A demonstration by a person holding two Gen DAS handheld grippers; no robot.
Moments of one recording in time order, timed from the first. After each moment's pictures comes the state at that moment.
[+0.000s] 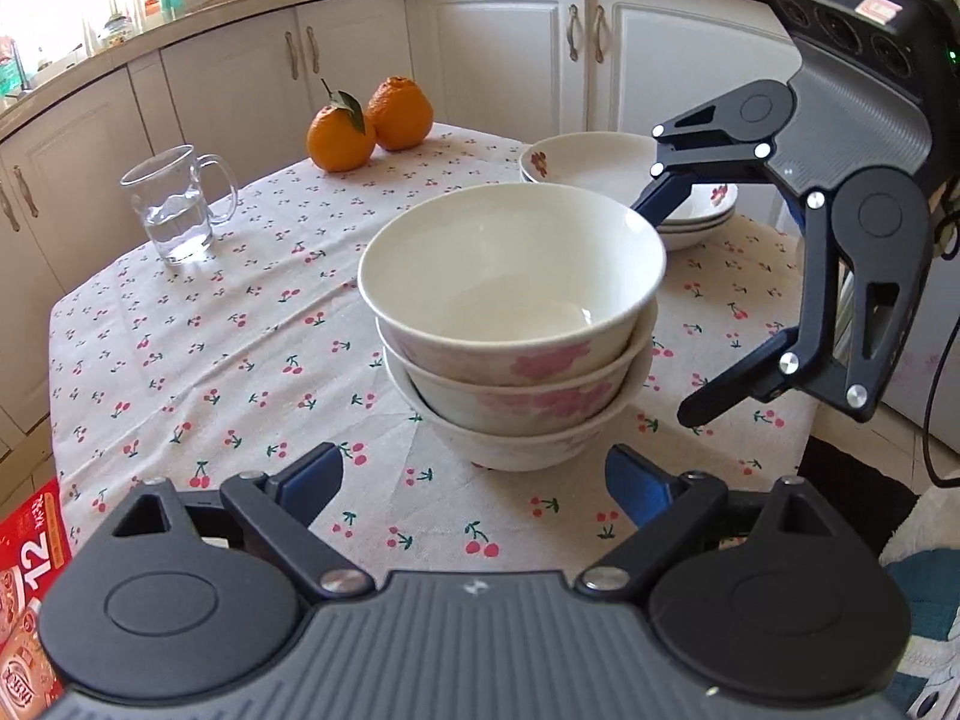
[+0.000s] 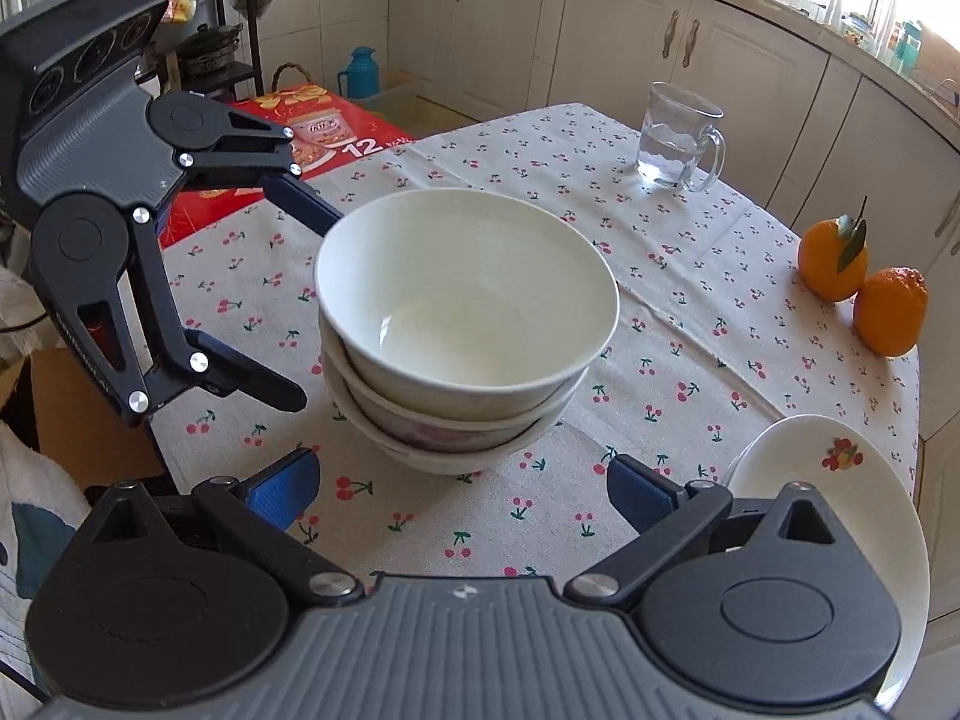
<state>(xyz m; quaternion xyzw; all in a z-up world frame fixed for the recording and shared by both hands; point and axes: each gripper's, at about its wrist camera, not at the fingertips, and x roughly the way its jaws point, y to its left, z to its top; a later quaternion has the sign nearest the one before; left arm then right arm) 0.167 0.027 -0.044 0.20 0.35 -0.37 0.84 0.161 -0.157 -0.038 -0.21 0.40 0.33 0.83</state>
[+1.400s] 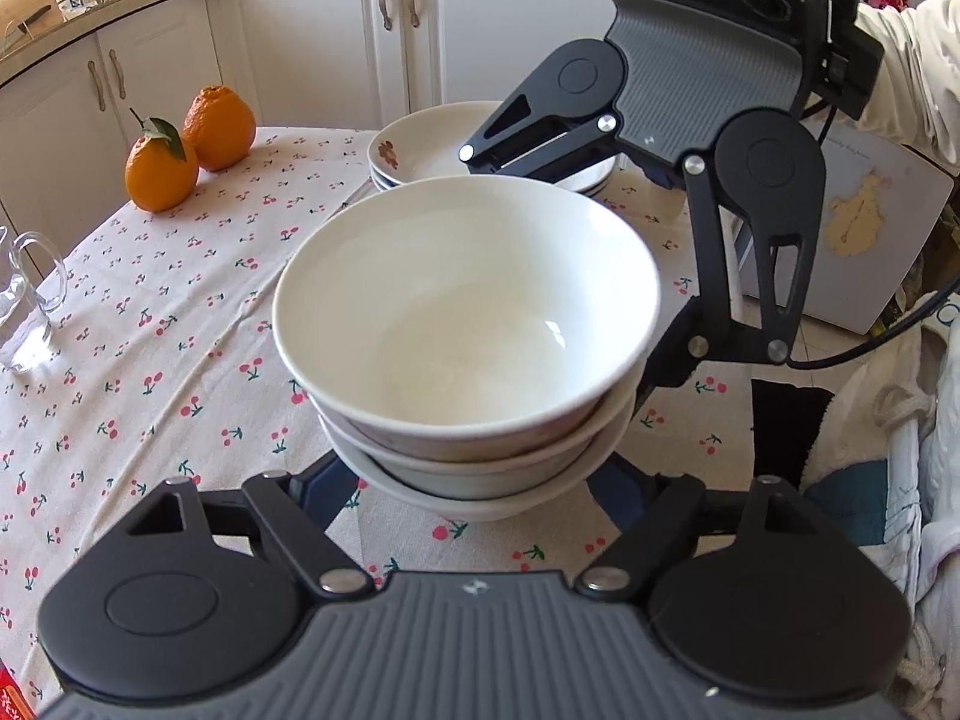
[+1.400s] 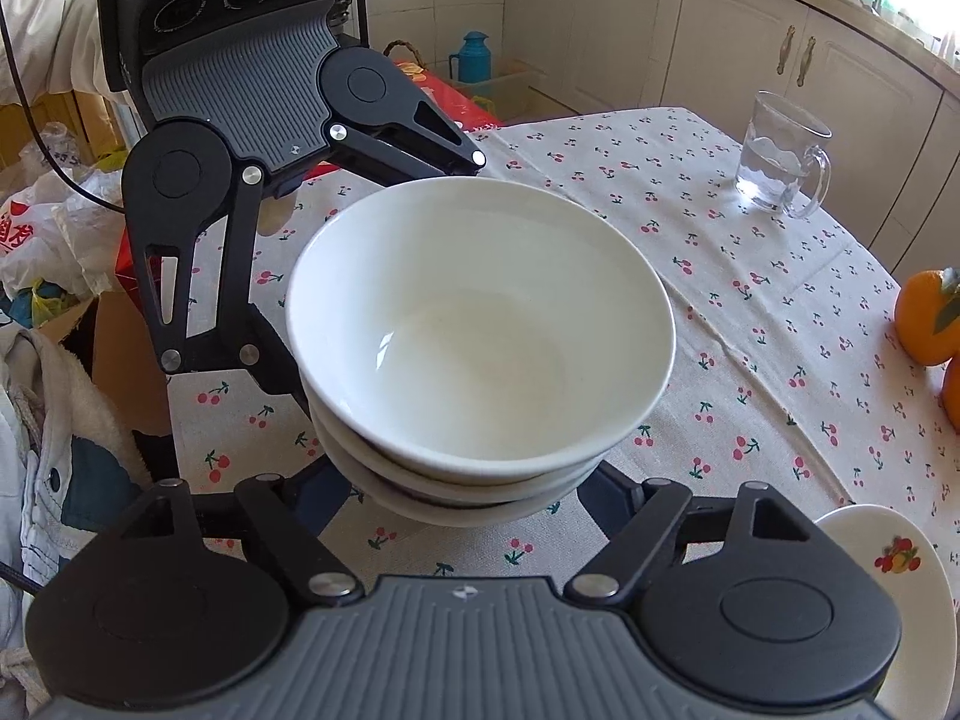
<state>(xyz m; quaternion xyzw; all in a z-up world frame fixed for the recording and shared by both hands) 0.213 -0.003 -0.045 0.26 0.35 -0.53 0.73 0.193 -0.160 -0.046 -0.23 0.40 0.44 0.77</state>
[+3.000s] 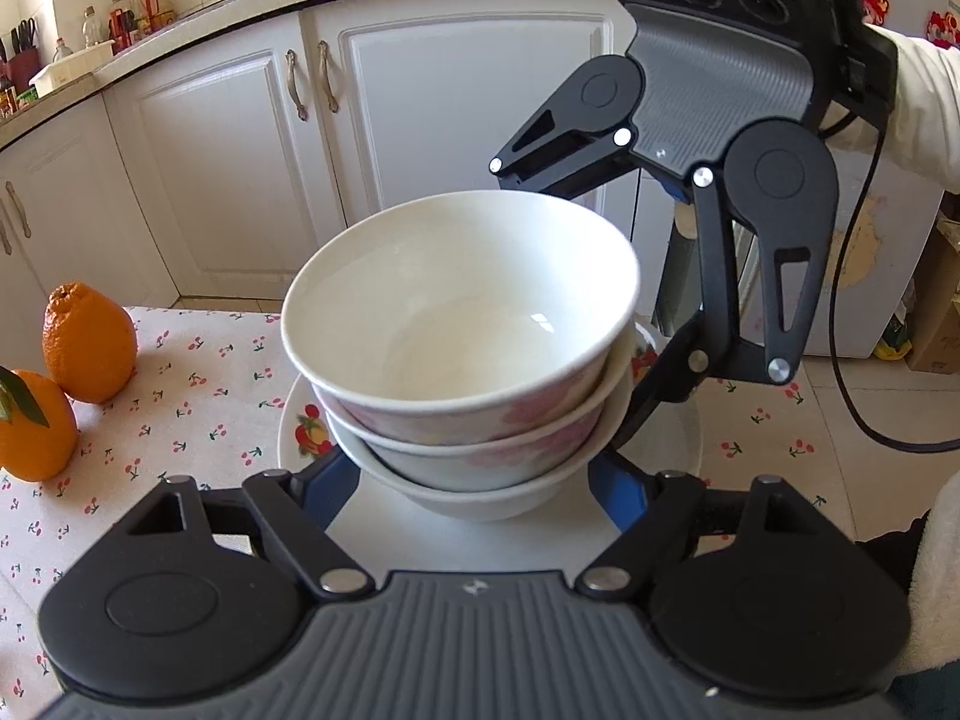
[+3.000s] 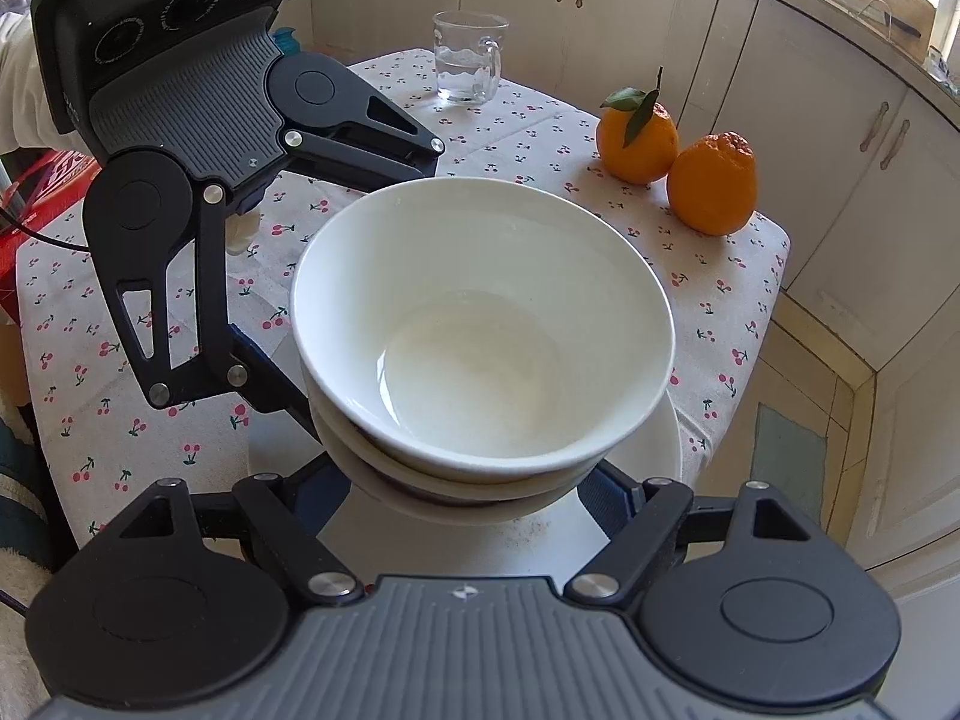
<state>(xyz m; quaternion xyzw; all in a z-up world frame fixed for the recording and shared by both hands) 0.268 -0.176 -0.047 0.28 0.27 -0.59 0.71 0.231 -0.333 -0.030 -0.19 0.44 0.29 0.83</state>
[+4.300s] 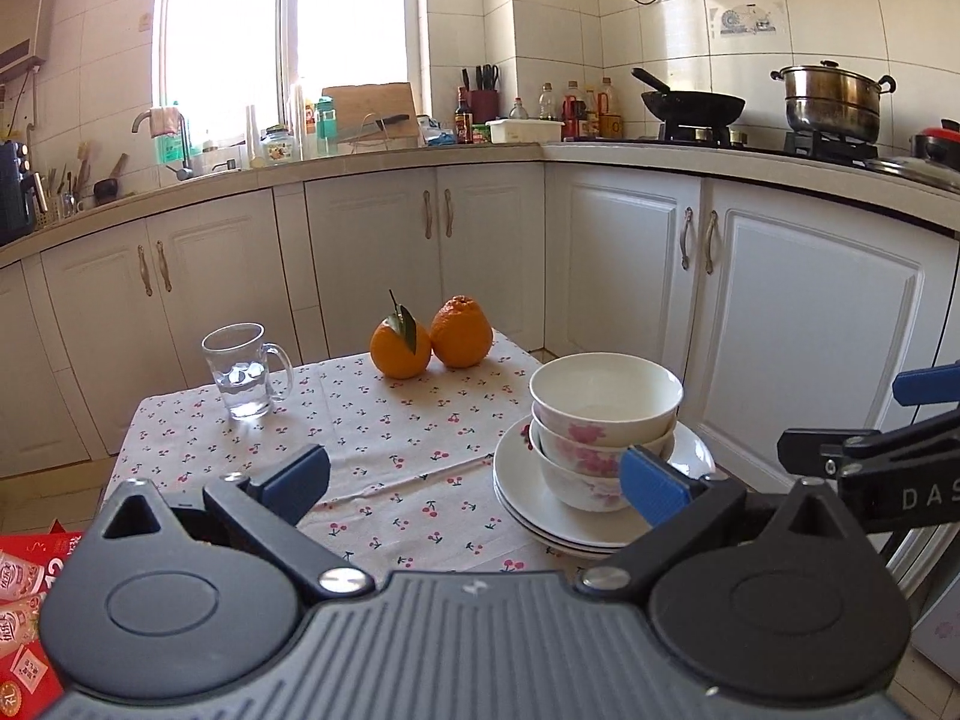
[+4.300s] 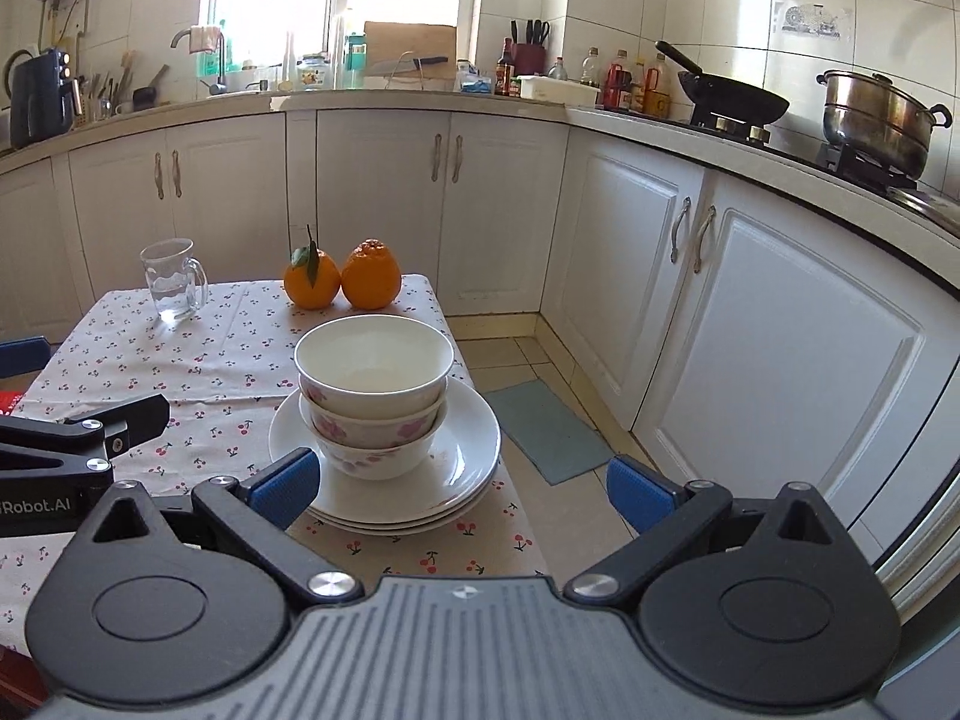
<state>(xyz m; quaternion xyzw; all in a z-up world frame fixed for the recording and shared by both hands) 0.097 -0.090 0.046 0.08 0.22 -0.21 0.95 0.041 -0.278 0.046 0.00 0.29 -0.13 0.95</state>
